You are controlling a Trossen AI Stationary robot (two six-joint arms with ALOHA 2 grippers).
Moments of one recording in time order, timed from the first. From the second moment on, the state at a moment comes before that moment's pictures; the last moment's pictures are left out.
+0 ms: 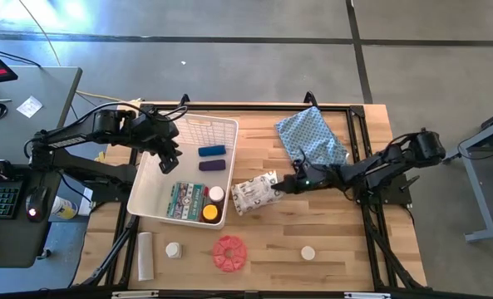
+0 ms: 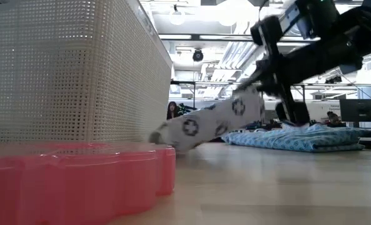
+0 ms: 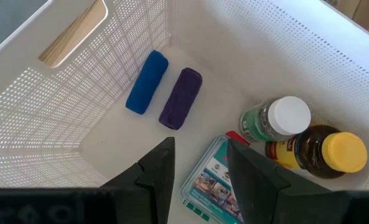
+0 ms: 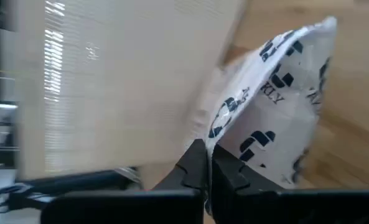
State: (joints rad) left arm 0.14 0.99 1.28 -1.28 -0.14 -0.37; right arm 0.08 1.44 0.38 0.72 0.07 1.36
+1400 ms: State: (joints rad) left arm 0.14 1.08 1.40 -0.35 -0.06 -1.13; right arm -0.23 1.08 1.19 0.22 -0.12 0.62
